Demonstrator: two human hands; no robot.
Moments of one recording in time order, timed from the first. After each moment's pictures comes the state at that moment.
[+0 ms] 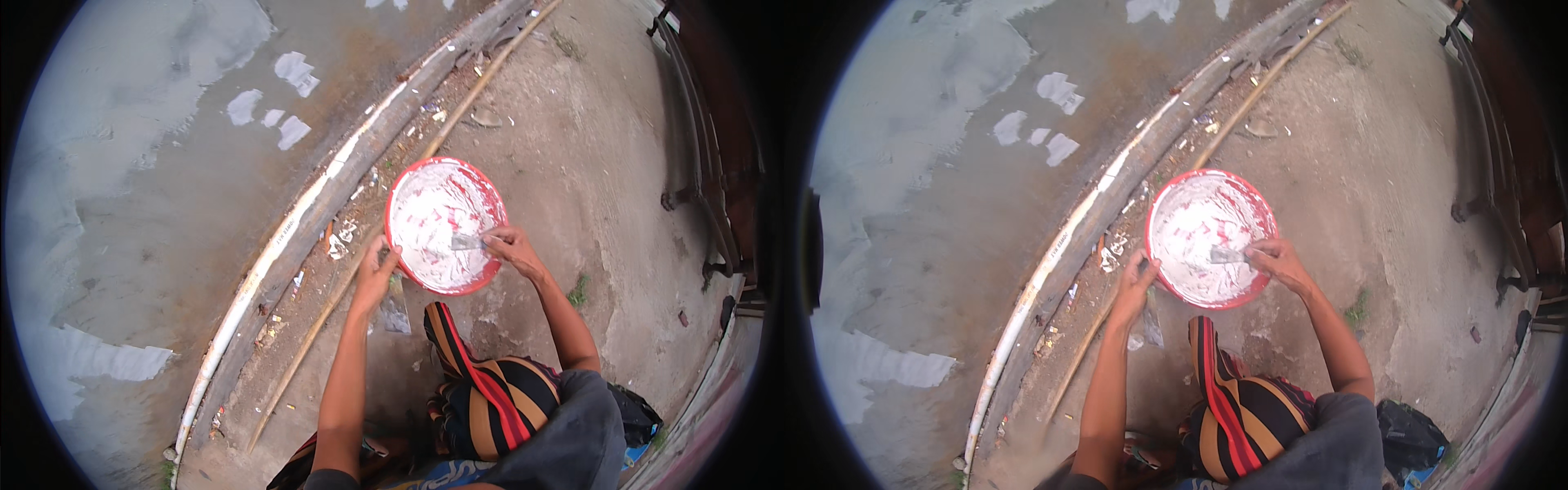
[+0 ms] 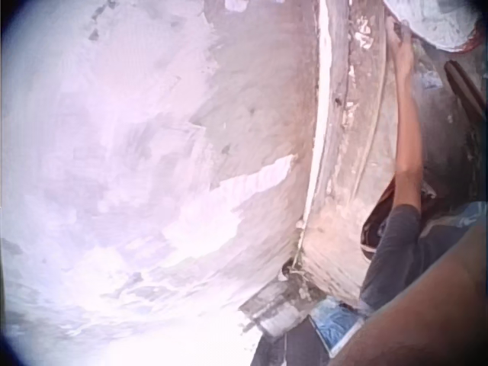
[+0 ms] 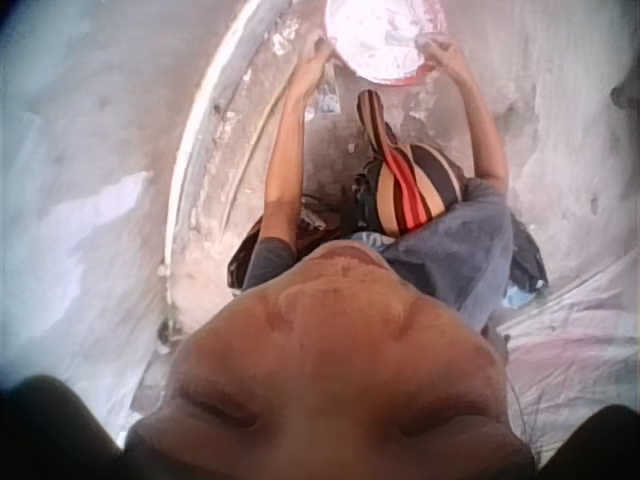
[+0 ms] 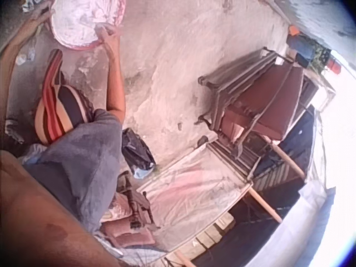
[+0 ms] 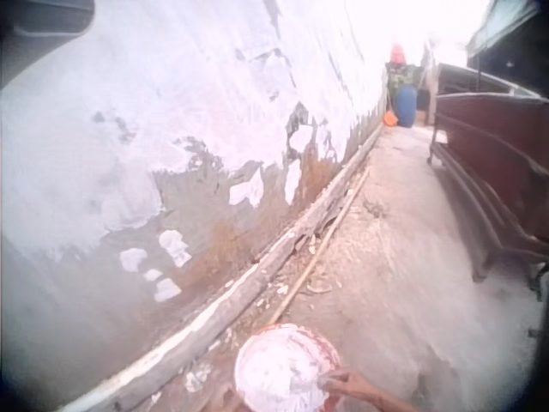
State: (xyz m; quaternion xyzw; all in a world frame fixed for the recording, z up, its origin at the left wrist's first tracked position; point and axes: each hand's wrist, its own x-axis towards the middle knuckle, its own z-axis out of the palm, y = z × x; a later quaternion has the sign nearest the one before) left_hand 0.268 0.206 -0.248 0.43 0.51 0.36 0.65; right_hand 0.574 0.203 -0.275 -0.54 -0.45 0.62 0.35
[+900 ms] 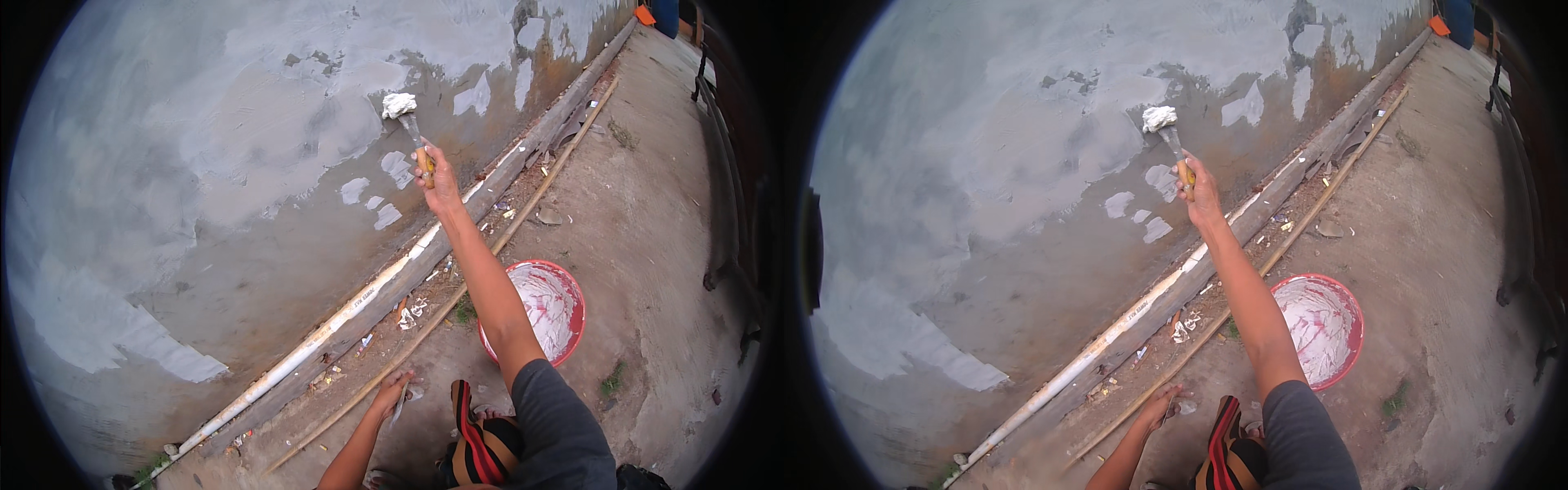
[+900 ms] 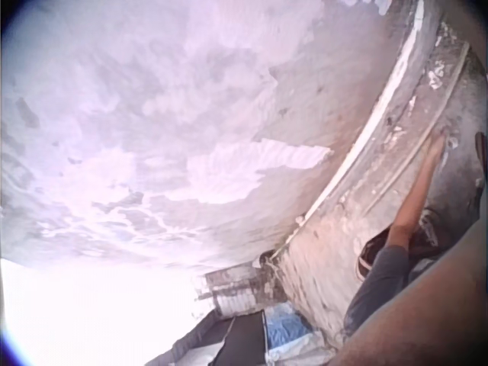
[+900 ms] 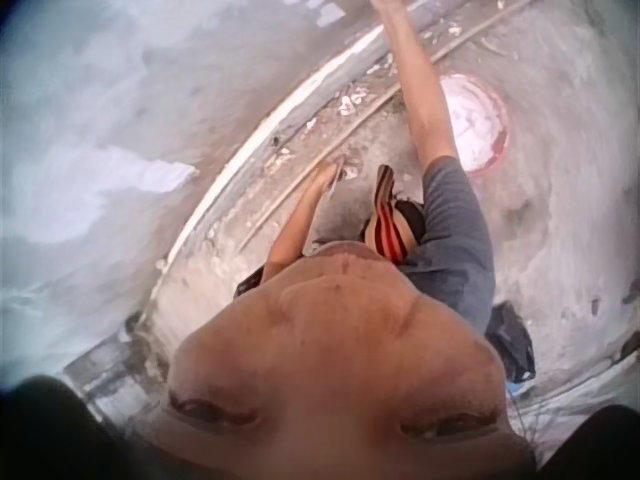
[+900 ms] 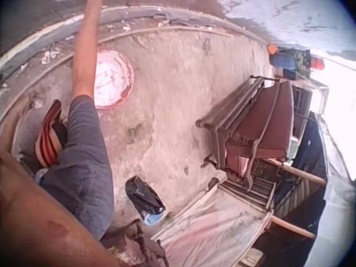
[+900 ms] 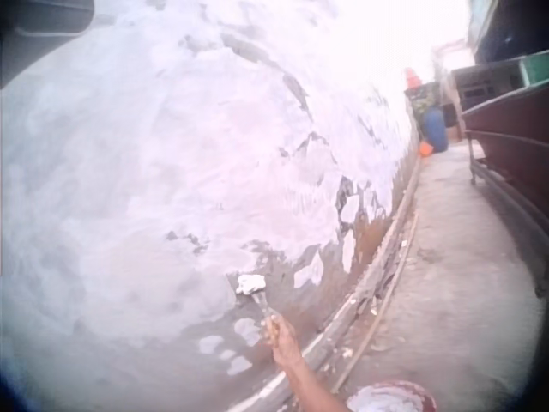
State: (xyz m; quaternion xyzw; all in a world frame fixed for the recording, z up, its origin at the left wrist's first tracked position) left_hand 0.173 0.111 -0.273 0.21 0.66 0.25 0.67; right_hand 0.346 0.486 -0.129 -0.13 -0.25 0.71 0.65
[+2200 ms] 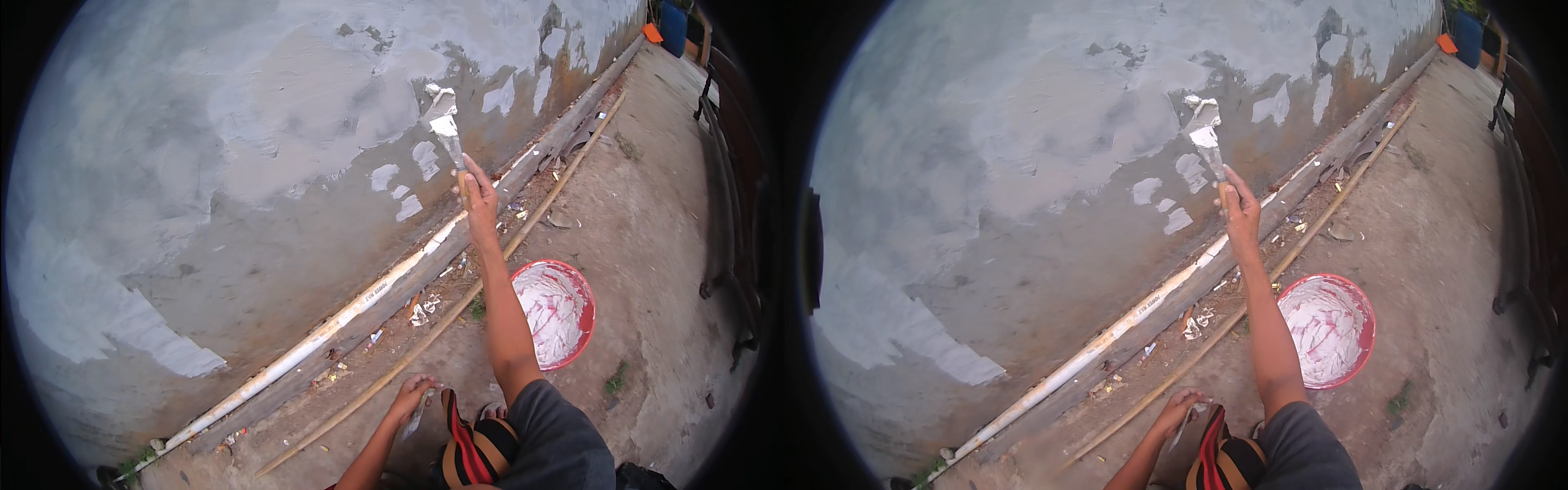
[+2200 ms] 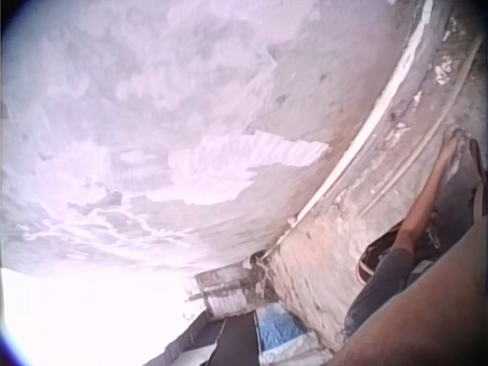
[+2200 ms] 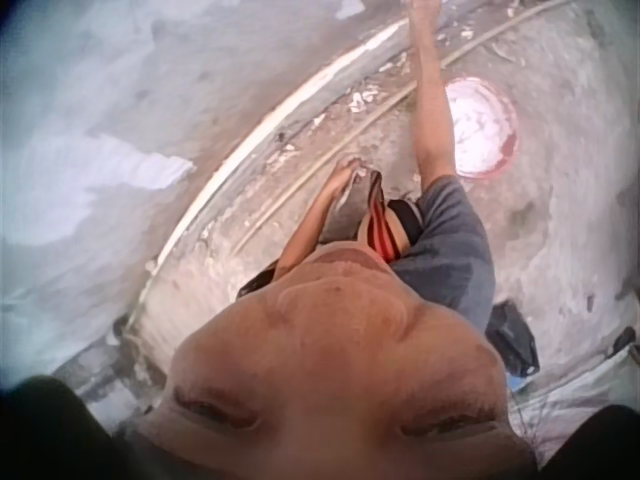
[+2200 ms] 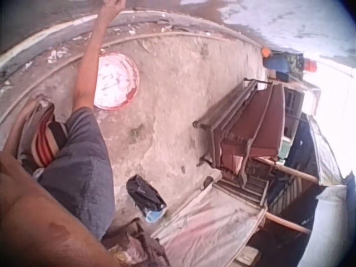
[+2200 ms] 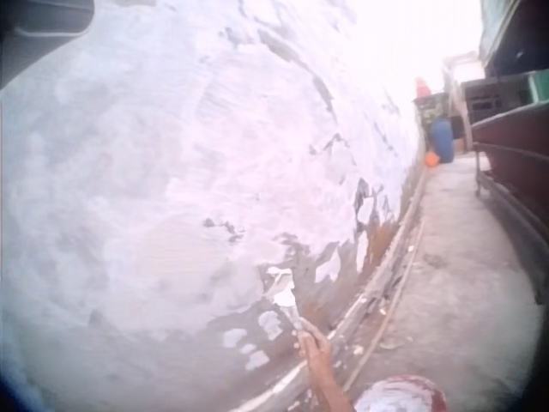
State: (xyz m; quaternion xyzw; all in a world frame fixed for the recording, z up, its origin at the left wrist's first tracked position) left_hand 0.175 0.084 -0.285 0.26 0.59 0.31 0.71; right_hand 0.340 0.415 -0.145 -0.30 -0.38 0.50 0.71
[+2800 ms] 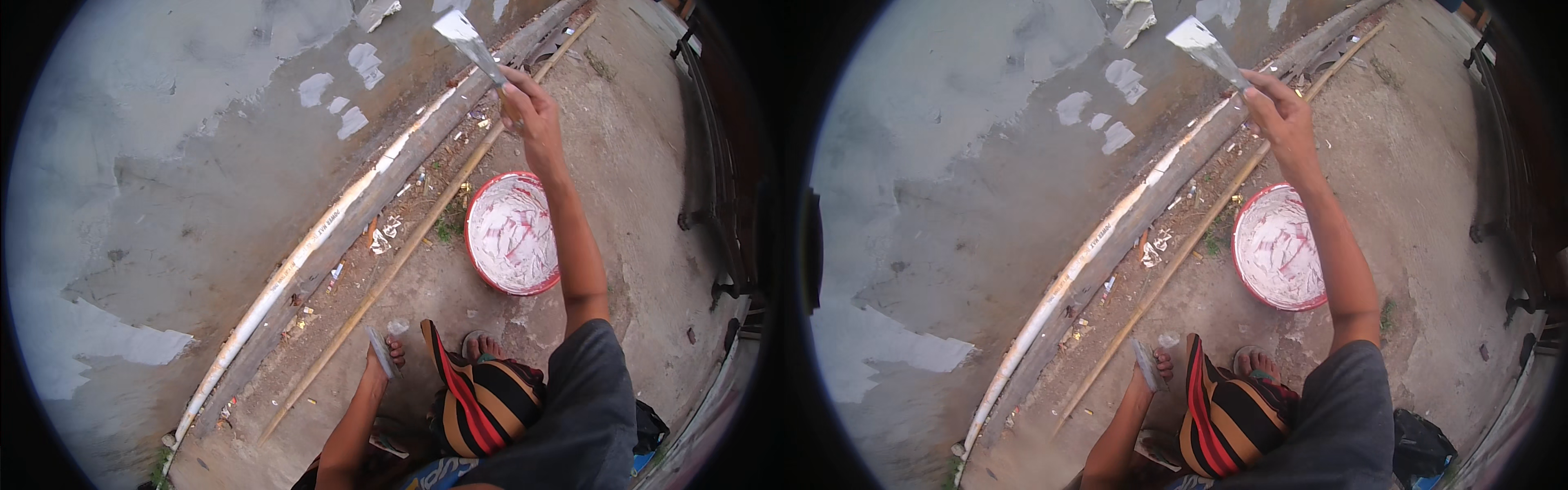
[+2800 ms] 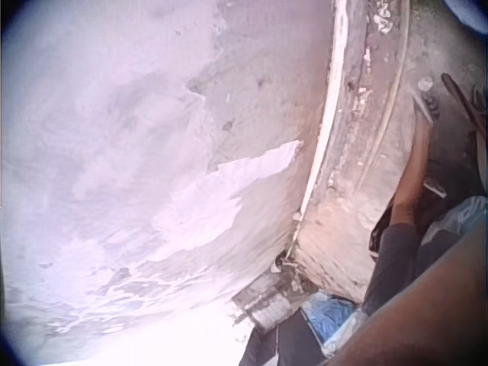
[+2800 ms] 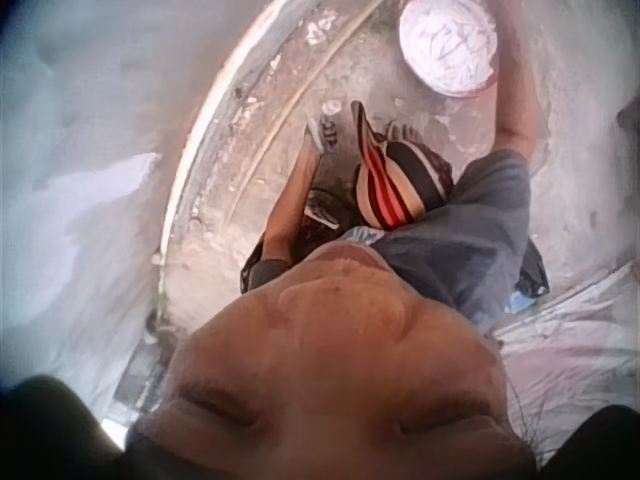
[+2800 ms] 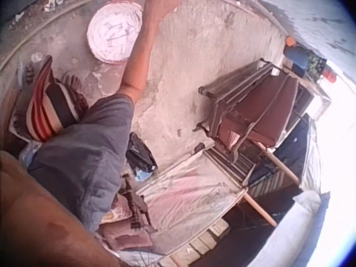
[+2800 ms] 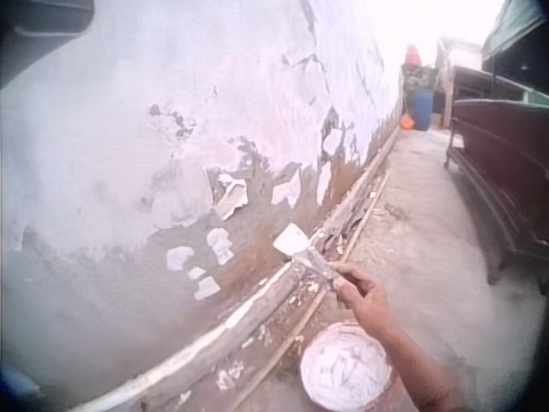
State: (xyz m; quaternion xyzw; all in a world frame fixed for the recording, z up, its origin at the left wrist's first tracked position) left_hand 0.146 0.024 -0.359 -0.27 0.42 0.39 0.77; right_hand 0.461 0.357 -0.097 -0.37 -0.52 0.44 0.63
